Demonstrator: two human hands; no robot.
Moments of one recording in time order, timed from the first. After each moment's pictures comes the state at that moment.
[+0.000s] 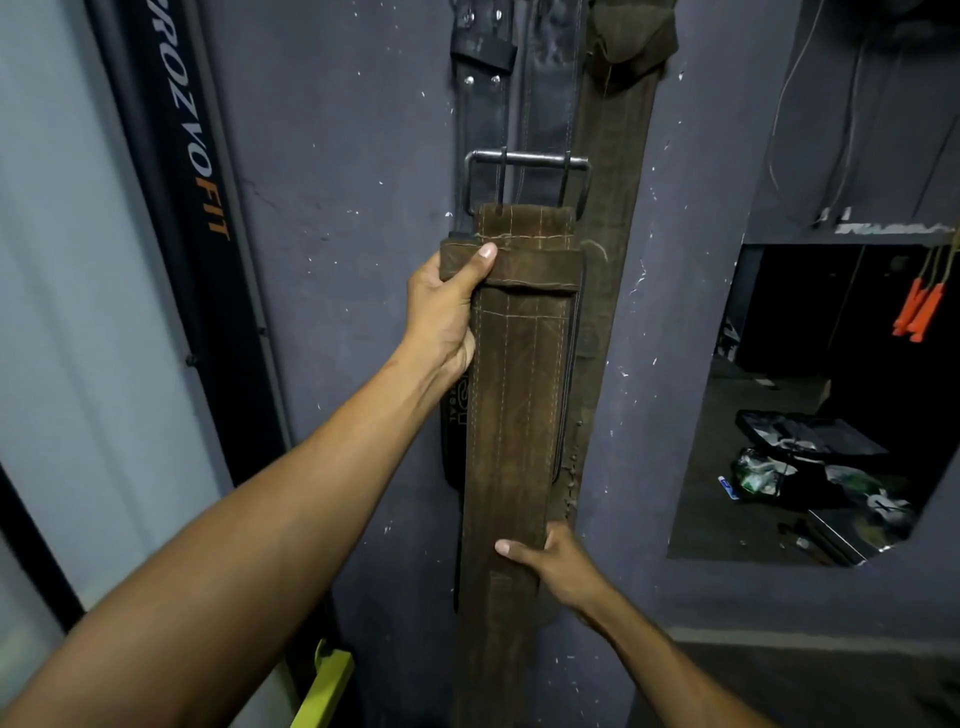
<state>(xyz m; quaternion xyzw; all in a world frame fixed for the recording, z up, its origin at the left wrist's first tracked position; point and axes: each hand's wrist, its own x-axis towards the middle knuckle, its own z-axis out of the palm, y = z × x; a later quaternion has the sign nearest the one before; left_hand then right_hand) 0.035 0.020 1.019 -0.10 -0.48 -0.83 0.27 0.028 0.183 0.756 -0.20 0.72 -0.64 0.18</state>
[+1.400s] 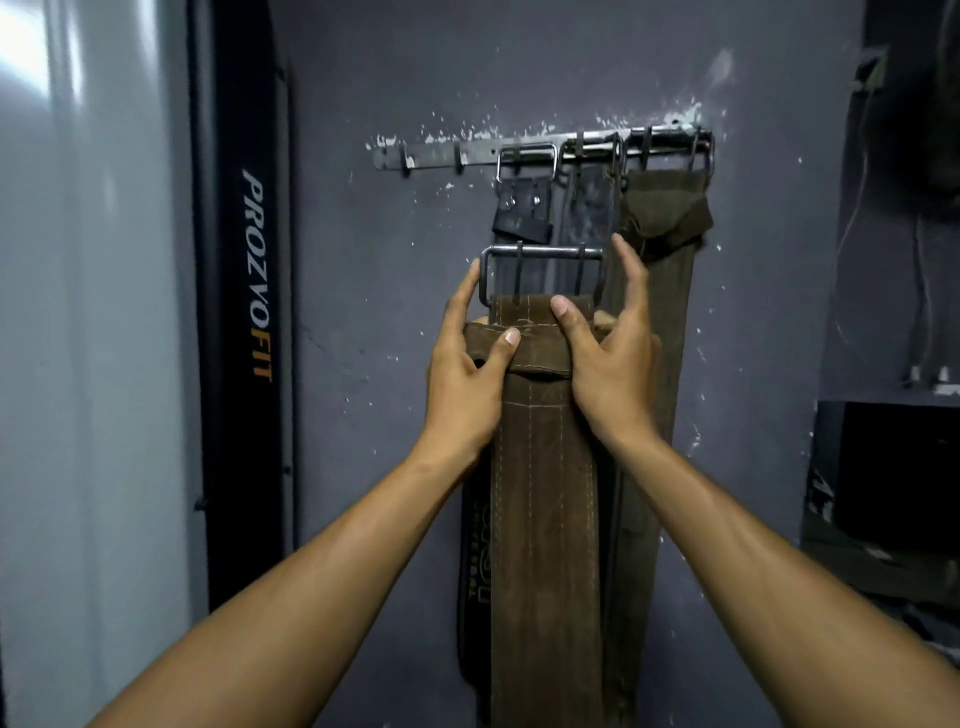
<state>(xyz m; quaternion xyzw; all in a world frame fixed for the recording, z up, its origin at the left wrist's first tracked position) 0.006 0.012 1.087 -0.20 -0.63 -0.55 0.52 -0.059 0.134 1.107 -0.38 0.54 -0.64 -0.39</state>
